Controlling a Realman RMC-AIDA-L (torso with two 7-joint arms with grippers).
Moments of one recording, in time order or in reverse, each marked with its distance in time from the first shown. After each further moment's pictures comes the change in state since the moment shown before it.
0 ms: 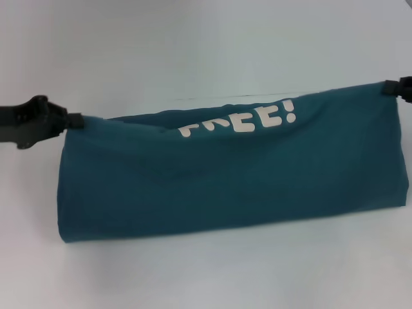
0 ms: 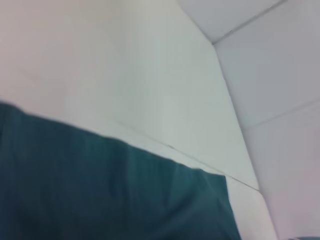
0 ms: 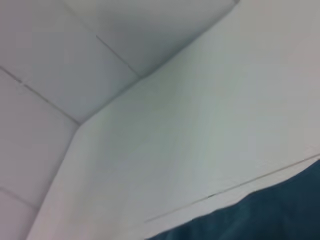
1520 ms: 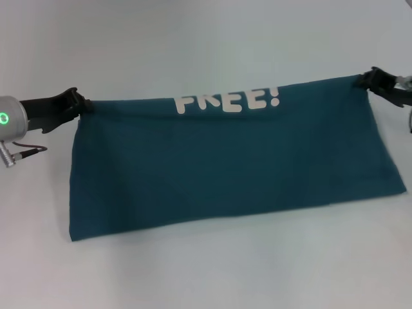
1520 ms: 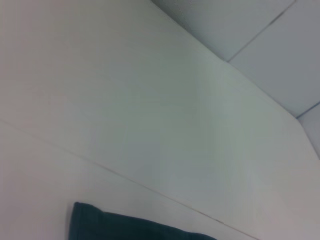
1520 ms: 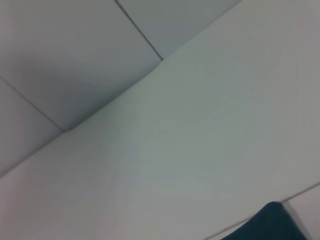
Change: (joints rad) left arm -0.046 -0.109 0.172 -0.123 -0.001 -0.613 0.017; right arm 0.127 0.087 -0.134 0.235 0.096 0.625 -0.117
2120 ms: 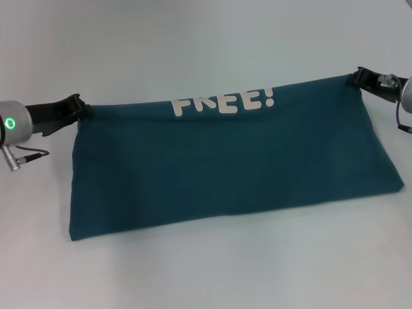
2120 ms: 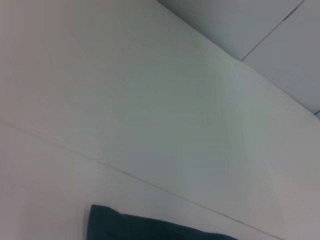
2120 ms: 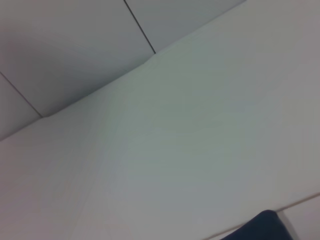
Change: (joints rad) left arm -0.008 0.002 0.037 -0.046 0.004 -0.077 0.033; right arm 0.048 -0.001 -0.114 0.053 -0.001 0.156 0.004
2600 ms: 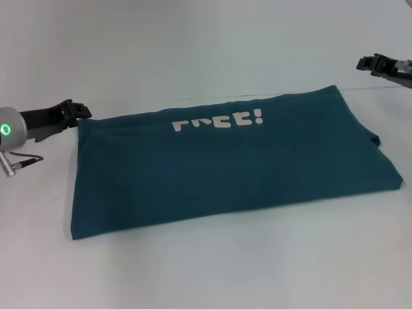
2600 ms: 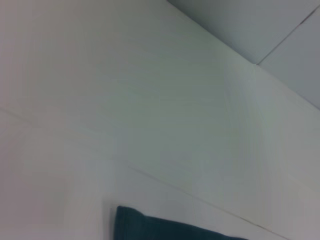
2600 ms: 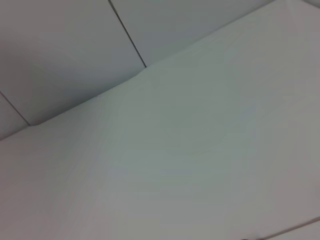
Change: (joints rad) left arm 0.013 0.004 0.006 -0.022 0.000 -0.046 -0.003; right arm 0.021 -0.075 -0.024 0.040 -0.002 0.006 0.005
